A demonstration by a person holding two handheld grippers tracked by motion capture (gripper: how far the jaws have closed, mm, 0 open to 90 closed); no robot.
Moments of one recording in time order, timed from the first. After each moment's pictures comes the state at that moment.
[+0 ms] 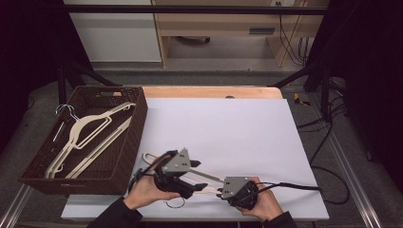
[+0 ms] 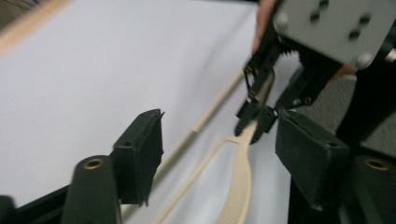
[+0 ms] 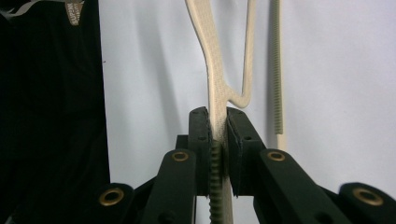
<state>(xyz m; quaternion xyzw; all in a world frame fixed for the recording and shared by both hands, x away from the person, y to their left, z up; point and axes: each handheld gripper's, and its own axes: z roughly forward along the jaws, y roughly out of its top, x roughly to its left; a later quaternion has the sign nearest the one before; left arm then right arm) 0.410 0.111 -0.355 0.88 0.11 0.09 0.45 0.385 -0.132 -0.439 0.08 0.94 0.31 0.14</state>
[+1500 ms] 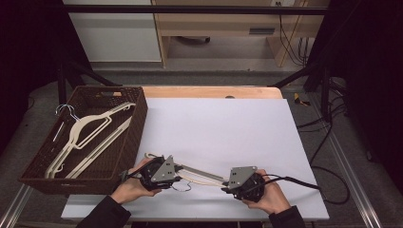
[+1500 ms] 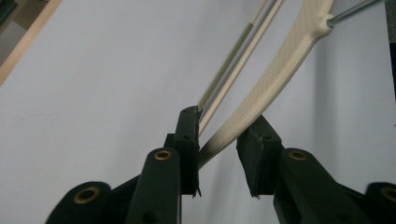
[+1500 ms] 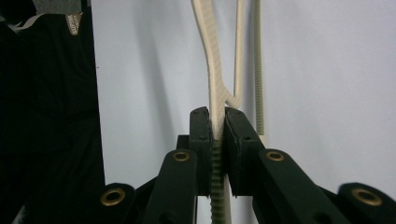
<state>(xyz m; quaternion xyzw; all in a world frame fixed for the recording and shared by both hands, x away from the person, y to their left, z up) 0.427 0.149 -0.414 0.92 0.05 0.18 0.36 0.398 -0.146 -0.418 0.10 0.94 0.32 0.12</state>
